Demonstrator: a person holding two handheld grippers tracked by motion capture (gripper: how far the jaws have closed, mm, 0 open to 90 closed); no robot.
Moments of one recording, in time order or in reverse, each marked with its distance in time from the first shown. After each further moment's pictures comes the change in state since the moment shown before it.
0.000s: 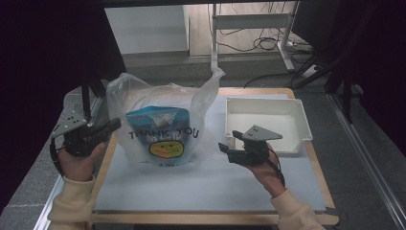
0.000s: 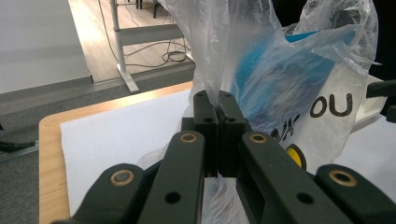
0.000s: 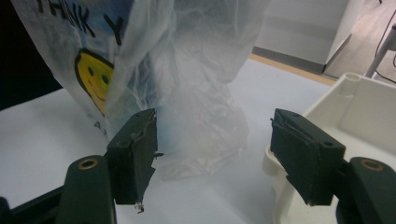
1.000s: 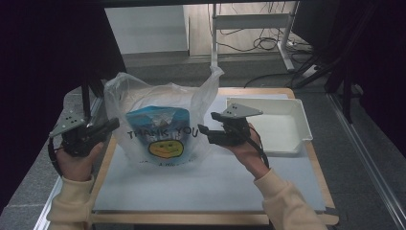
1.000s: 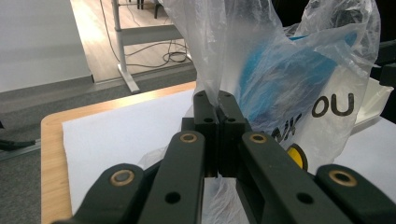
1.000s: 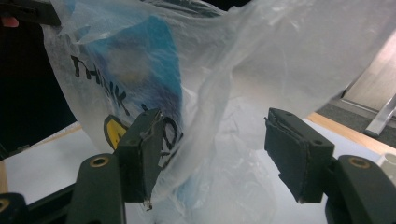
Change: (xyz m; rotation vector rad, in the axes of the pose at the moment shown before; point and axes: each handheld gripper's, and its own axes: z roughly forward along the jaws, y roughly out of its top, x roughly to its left) left arm 0.004 0.000 -0.003 -0.002 0.001 -0.010; right arm 0.023 0.072 0.030 -0.029 0.065 -0.039
